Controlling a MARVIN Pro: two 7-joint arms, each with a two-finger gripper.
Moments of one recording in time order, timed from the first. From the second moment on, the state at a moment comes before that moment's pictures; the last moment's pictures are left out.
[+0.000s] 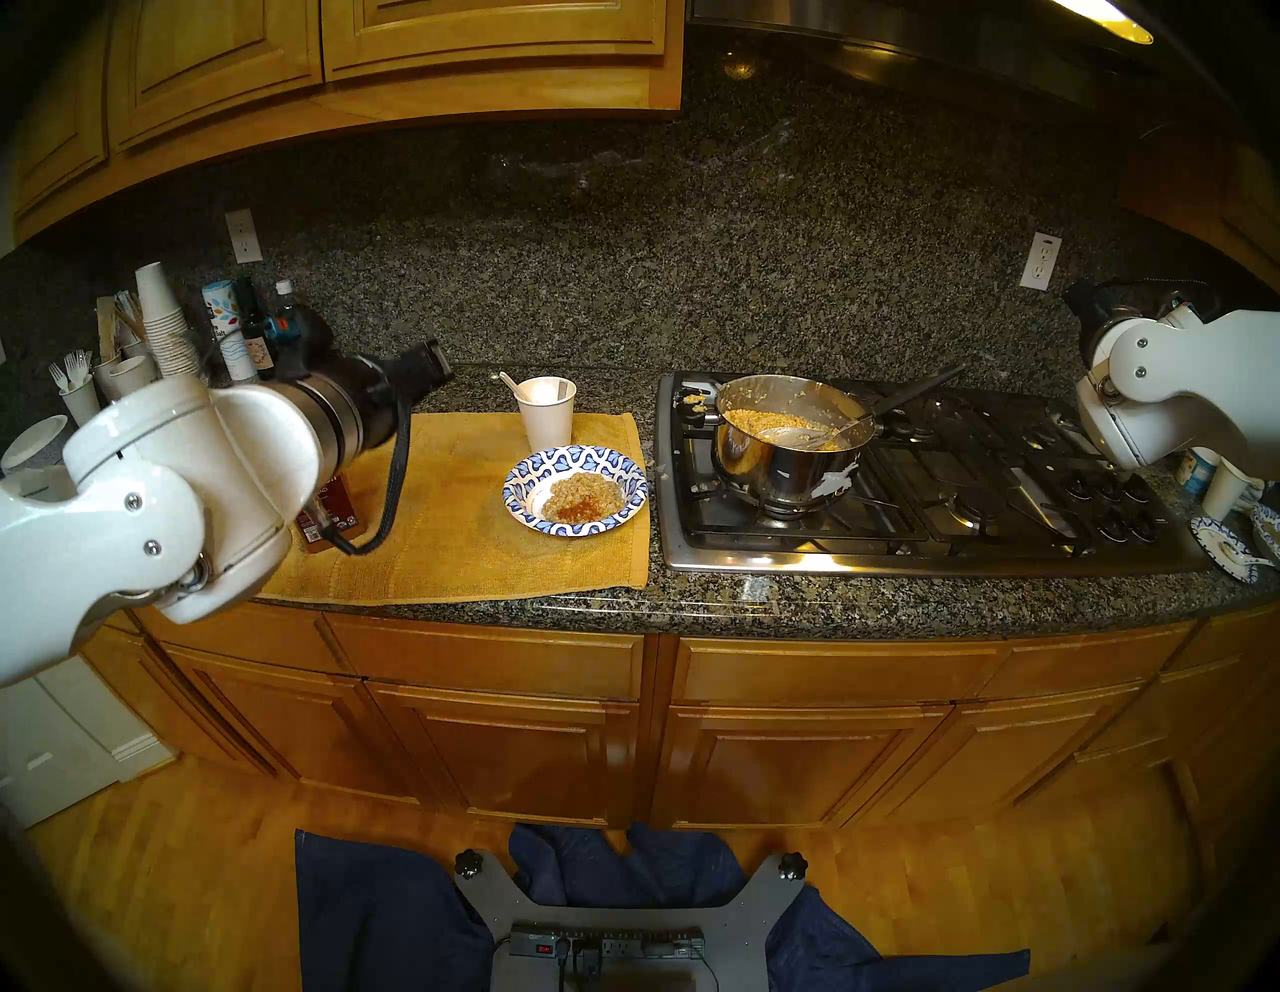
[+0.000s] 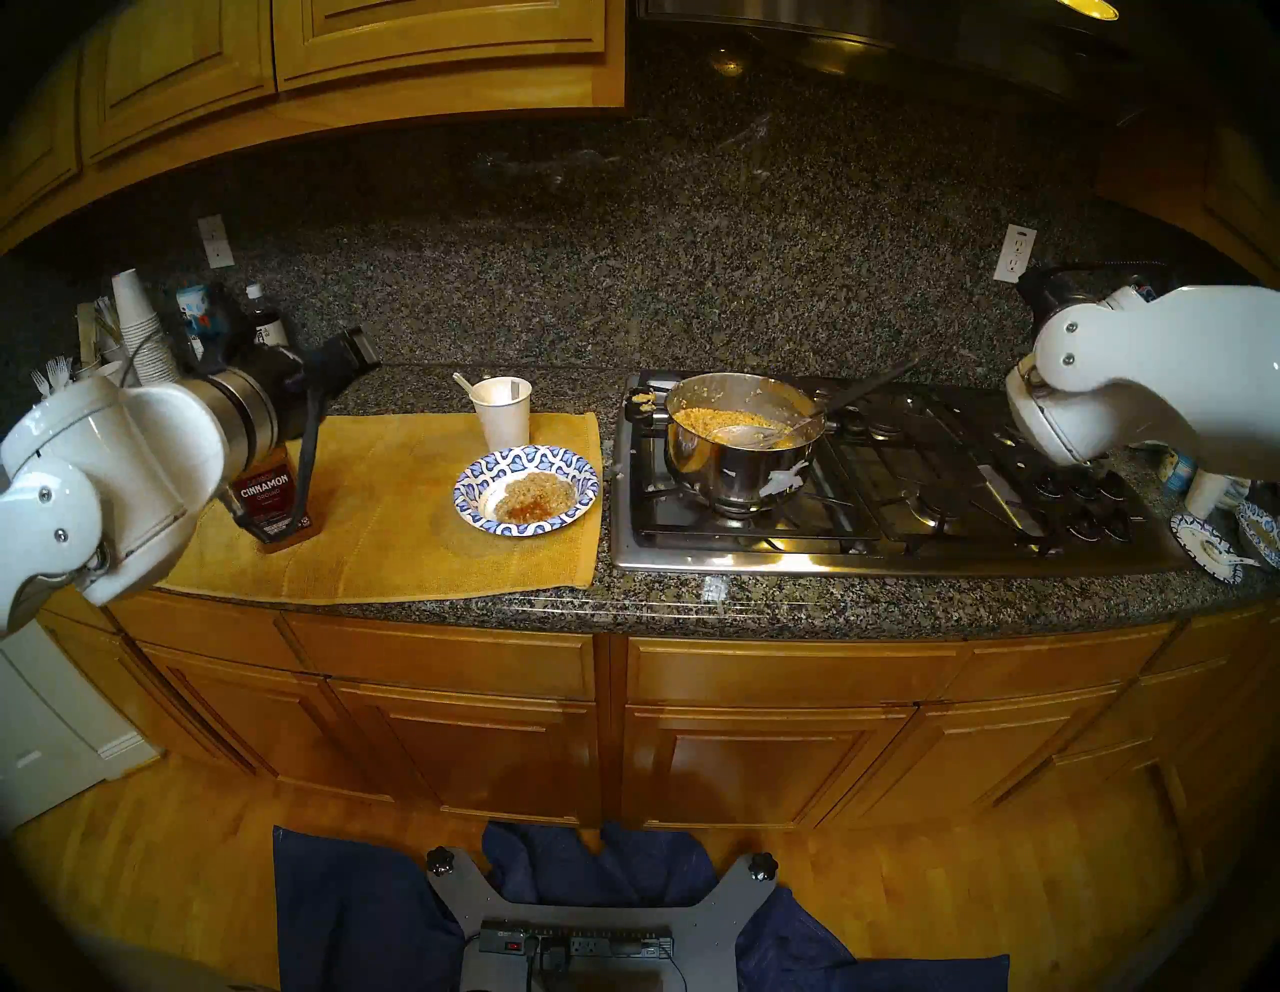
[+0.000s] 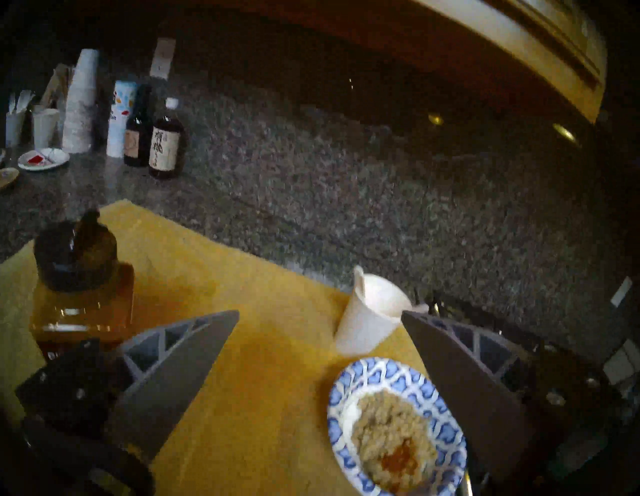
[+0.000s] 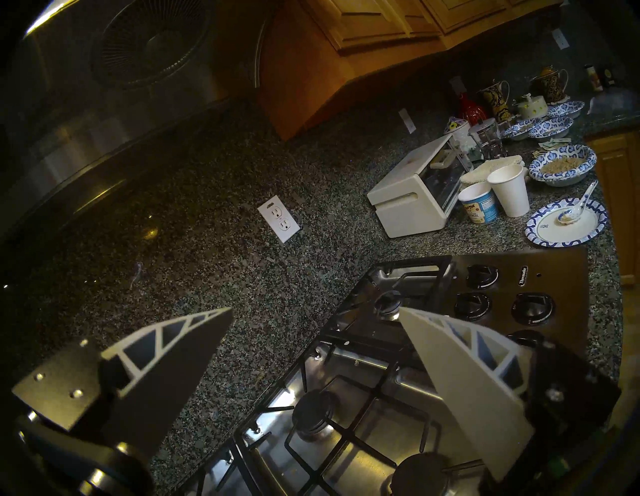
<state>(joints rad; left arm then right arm) 0.76 -0.11 -0.61 -2.44 -1.90 -0.14 0.96 1.31 -0.62 -1.53 -2.06 2.53 -0.96 -0.86</state>
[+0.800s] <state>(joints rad) 0.82 -0.22 -0.48 -2.44 -1.58 0.06 0.69 1.31 -0.62 -1.53 -2.06 2.54 -0.96 -0.87</state>
